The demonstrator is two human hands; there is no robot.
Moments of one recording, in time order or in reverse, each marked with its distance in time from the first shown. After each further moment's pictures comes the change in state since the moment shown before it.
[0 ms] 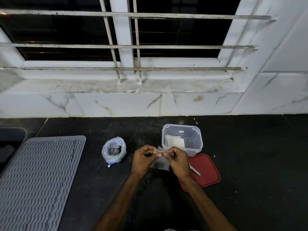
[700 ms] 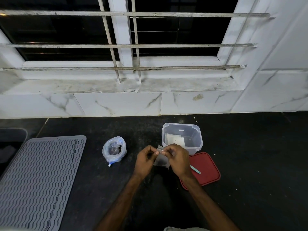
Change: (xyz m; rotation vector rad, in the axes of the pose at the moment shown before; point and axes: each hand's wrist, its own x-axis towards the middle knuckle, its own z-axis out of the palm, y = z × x) left_hand -0.001 -0.012 0.003 0.180 -0.038 0.073; right_hand 0.002 -0.005 -0.001 -0.374 0.053 -0.192
